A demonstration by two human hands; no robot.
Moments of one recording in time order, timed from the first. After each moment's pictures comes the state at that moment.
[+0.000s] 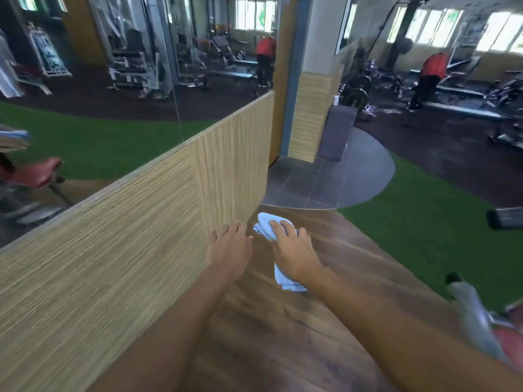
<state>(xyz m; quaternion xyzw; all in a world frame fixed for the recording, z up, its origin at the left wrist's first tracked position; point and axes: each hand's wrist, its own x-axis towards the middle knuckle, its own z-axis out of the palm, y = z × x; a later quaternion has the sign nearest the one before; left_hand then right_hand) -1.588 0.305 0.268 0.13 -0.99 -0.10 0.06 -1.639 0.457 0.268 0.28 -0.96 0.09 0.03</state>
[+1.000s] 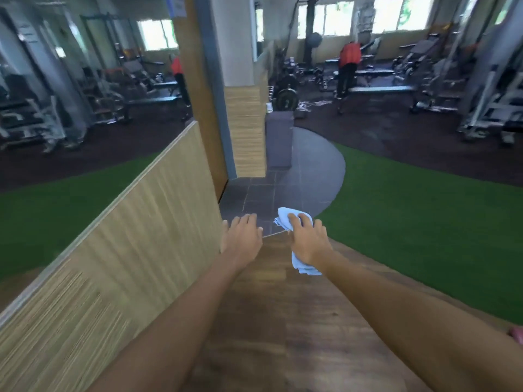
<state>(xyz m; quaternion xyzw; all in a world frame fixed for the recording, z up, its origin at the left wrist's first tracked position) -2.003 0.360 0.295 -0.05 -0.99 -0.09 0.04 -2.004 0.532 0.274 0.06 -0.99 0.12 0.05</state>
